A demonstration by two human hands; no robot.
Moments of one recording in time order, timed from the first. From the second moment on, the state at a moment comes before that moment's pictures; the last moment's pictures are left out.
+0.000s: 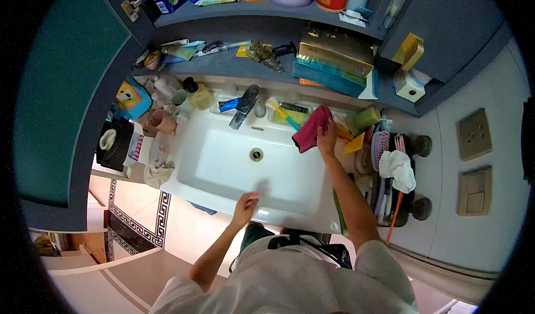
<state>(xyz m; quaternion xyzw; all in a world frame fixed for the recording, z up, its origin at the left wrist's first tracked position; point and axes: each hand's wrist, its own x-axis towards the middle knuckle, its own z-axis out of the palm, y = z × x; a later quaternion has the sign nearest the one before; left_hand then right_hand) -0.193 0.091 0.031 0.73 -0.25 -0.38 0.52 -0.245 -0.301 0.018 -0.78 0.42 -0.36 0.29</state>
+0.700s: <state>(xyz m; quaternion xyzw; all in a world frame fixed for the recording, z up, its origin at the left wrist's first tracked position) -0.243 0.186 0.062 0.74 -0.12 -0.34 0.57 -0.221 -0.316 -0.020 -0.87 0.45 -0.07 0.18</state>
